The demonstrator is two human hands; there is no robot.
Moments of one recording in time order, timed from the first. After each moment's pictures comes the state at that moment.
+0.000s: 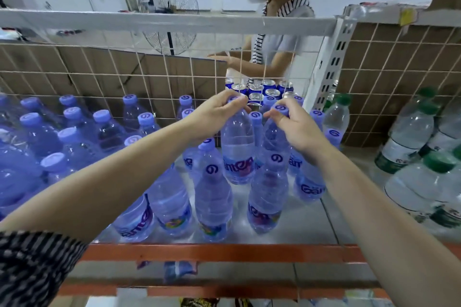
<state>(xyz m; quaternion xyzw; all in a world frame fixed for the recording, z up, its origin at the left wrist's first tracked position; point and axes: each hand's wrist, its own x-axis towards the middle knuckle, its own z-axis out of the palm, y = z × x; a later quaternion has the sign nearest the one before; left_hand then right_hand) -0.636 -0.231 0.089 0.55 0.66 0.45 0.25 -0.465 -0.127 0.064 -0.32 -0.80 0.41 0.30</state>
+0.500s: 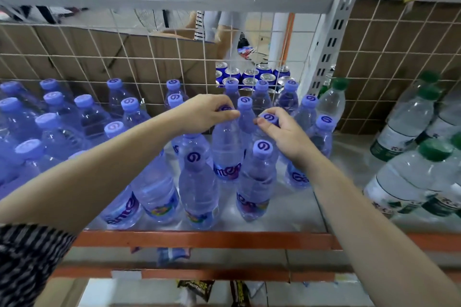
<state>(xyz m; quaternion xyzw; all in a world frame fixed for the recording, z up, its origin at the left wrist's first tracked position) -0.638 -0.220 0.076 0.62 0.74 0.20 0.16 -0.452 -0.122 0.017 -0.31 -0.76 0.49 0.28</state>
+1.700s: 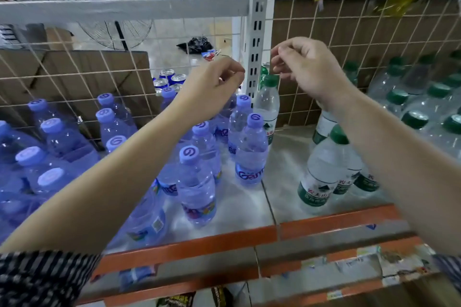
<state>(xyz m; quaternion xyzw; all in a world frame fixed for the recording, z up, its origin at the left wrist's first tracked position) -0.513 -0.153 0.117 0.64 0.65 0.41 0.07 -0.336 -0.049 0.132 -0.32 -0.79 0.34 0.40</state>
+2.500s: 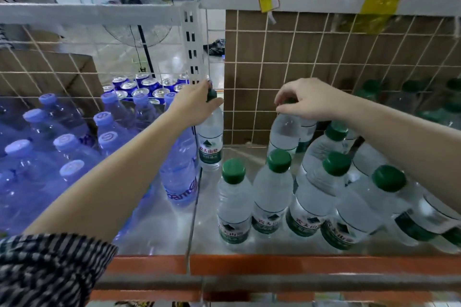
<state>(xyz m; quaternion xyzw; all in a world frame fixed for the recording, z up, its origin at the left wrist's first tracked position) -0.440 -0.008 0.081 0.52 0.83 0.20 0.00 -0.217 0.118 0.116 -0.27 -0.95 0.10 0.06</state>
